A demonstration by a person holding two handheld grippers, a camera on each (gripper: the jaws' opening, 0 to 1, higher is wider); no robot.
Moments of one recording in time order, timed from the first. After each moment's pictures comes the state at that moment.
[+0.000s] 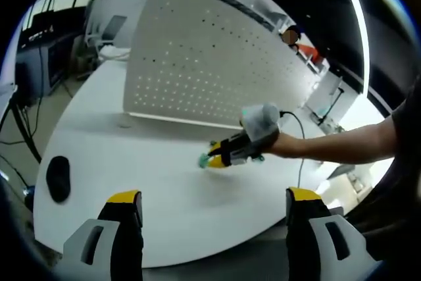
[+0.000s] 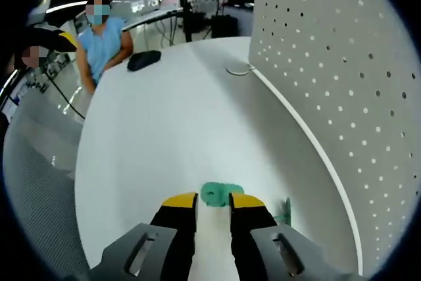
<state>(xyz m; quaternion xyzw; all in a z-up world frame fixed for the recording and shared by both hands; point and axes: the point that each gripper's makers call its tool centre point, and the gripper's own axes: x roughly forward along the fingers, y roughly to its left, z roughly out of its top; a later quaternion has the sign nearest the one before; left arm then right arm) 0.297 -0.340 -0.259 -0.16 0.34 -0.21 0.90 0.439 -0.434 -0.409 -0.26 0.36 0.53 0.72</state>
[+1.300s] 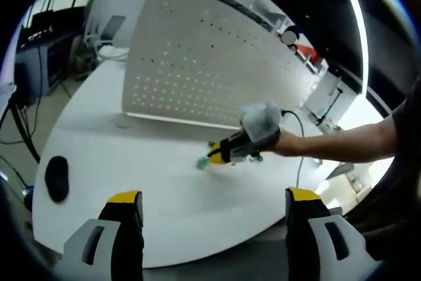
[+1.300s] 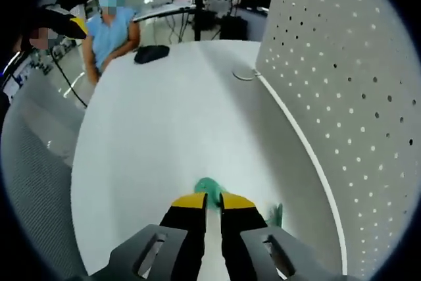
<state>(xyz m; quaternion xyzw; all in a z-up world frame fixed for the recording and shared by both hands) 0.297 -0.340 -0.259 -0.16 0.34 -0.21 0.90 0.441 -0.436 -0.404 -0.29 0.35 0.54 0.71</state>
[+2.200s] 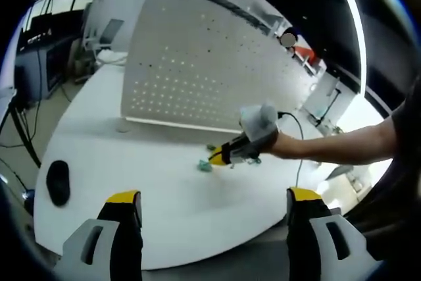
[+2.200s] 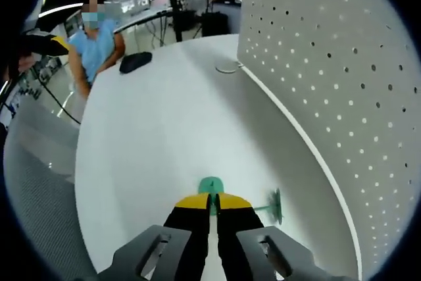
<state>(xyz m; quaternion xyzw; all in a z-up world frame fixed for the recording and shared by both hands) 0.296 -0.340 -0.249 -0.16 0.33 -0.21 0.91 0.442 -0.446 -0.405 -0.26 0.38 0.50 0.73</state>
